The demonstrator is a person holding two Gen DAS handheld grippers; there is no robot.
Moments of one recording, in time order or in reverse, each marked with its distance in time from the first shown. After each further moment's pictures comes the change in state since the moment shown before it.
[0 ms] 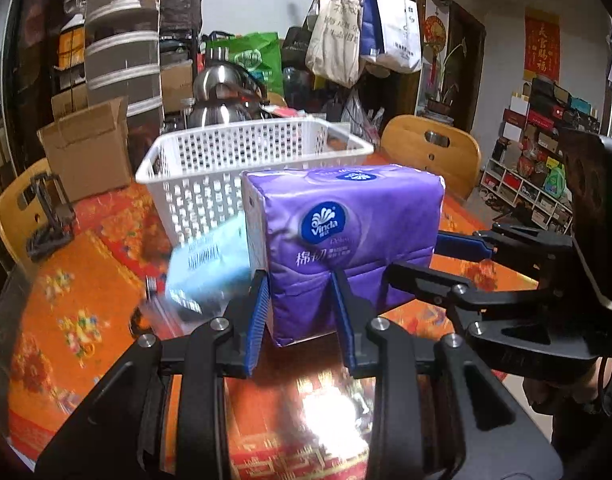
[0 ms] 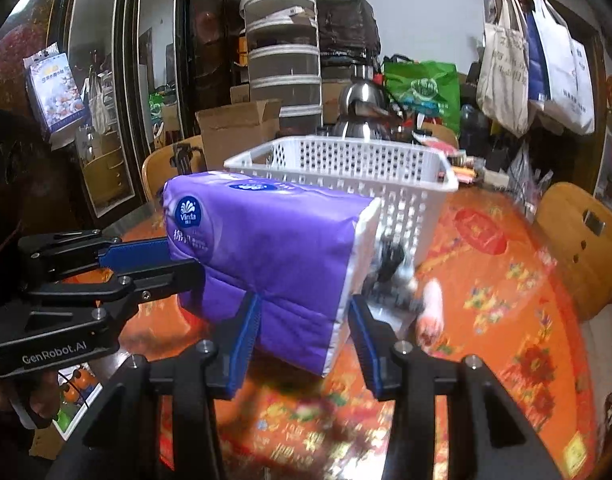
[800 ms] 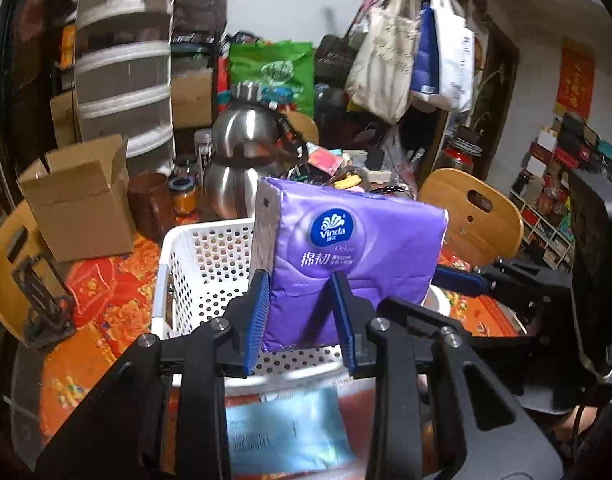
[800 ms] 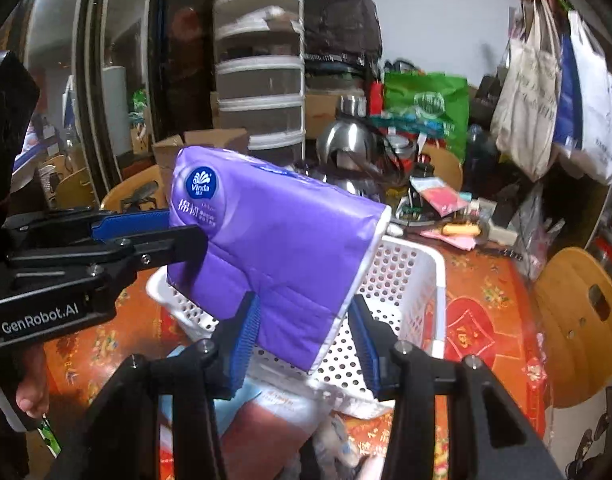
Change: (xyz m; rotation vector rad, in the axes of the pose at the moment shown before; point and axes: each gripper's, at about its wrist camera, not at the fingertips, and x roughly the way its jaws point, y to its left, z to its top) left arm 0.105 0.083 0.230 -0.107 0.027 0.034; right arm 0.108 -0.059 0.170 -0.014 0.074 -0.012
